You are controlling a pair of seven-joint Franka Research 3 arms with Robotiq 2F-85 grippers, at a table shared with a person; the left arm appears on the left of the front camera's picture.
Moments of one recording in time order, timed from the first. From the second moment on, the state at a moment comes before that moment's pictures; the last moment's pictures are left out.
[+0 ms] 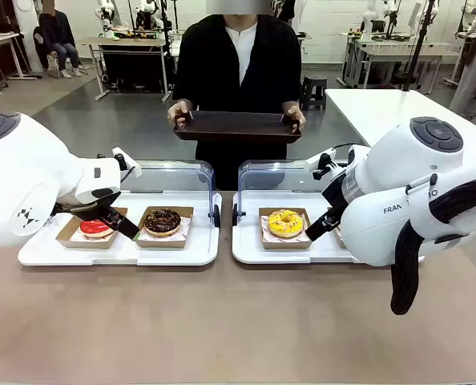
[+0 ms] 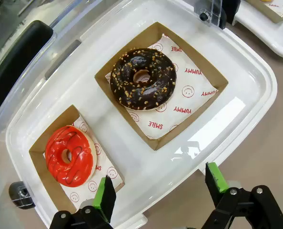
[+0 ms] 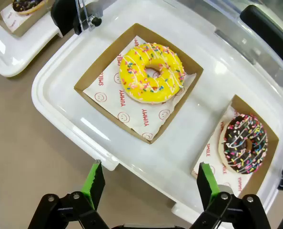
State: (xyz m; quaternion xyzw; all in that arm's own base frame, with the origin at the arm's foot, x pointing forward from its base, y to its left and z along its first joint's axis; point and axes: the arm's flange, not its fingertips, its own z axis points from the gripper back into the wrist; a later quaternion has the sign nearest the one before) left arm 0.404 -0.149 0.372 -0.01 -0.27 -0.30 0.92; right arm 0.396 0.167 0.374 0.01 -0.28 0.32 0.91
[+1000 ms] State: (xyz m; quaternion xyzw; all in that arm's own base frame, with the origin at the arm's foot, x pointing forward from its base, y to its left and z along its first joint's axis) left arm 0.404 -0.149 0.372 -0.01 -0.27 -0.30 0.92; right arm 0.396 0.167 0.374 0.01 -0.28 0.32 0.91
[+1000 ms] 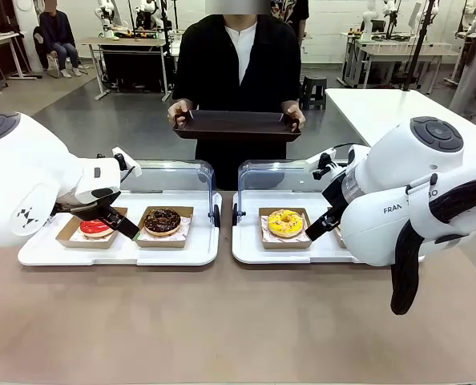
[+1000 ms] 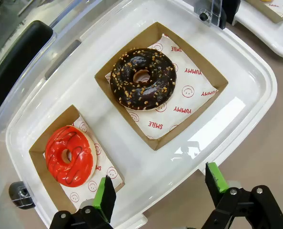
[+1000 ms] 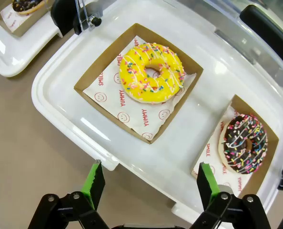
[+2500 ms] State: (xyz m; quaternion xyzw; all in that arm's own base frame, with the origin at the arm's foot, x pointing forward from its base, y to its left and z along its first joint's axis) left arm 0.335 -0.065 0.575 0.00 -0.27 -0.32 0.91; right arm 0.268 0.107 0.568 -0.06 -0.29 0.31 0.90
